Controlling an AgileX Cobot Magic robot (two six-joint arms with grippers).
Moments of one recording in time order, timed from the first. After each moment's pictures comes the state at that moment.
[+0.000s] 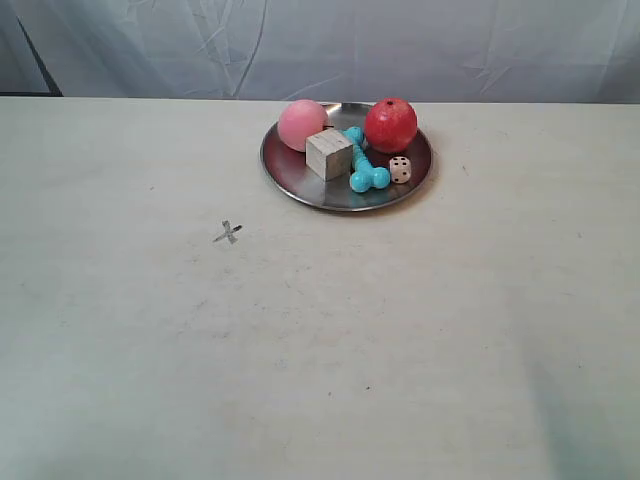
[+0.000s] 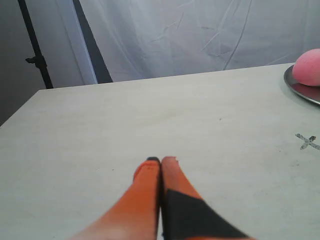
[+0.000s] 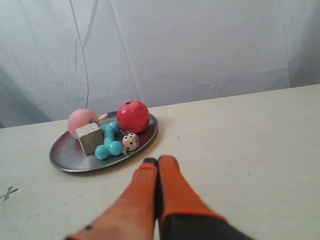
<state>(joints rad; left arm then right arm) 0.00 0.07 0.00 0.08 0.21 0.04 -0.01 0.01 0.00 0.22 0.18 0.00</state>
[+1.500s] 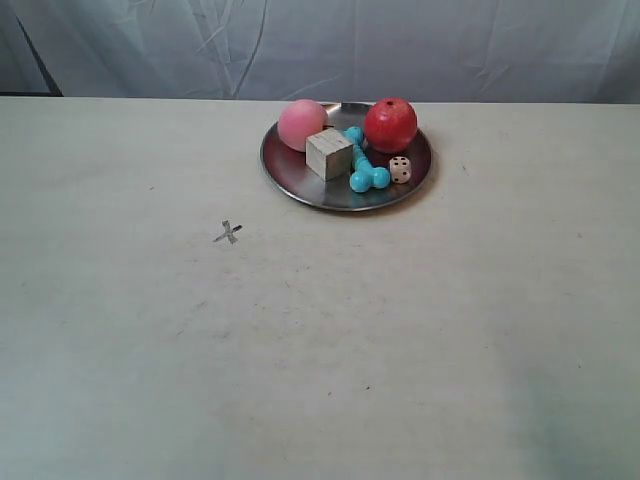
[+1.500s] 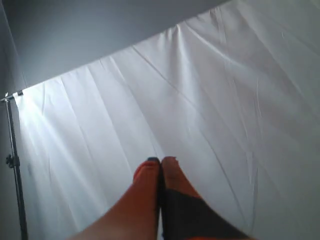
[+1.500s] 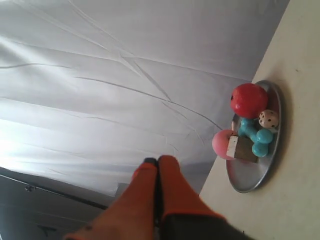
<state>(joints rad) 0.00 0.06 0.00 0.38 -0.71 0.03 -0.02 0.01 0.00 1.17 0.10 0.18</state>
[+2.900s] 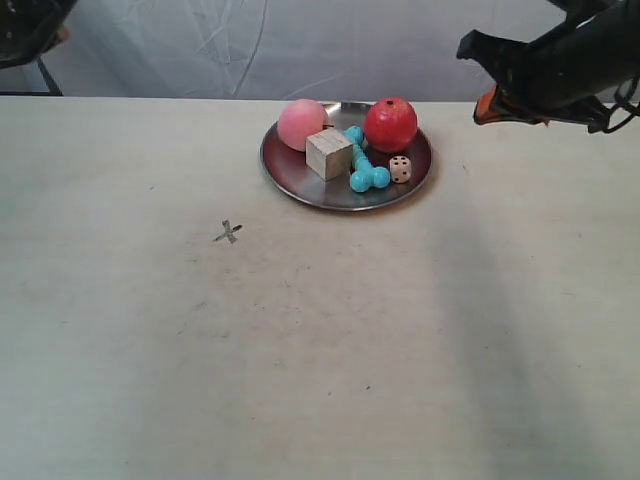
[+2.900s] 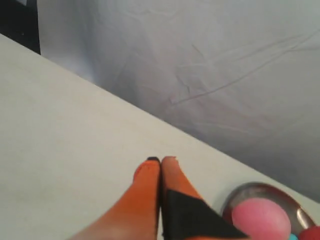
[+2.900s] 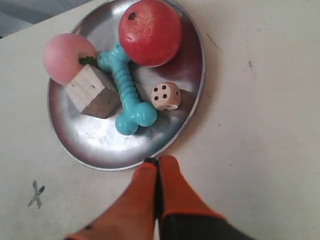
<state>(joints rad) -0.10 1.68 -1.16 0.34 0.06 -0.92 -0.02 1.75 -1.25 0.58 0.56 -0.09</state>
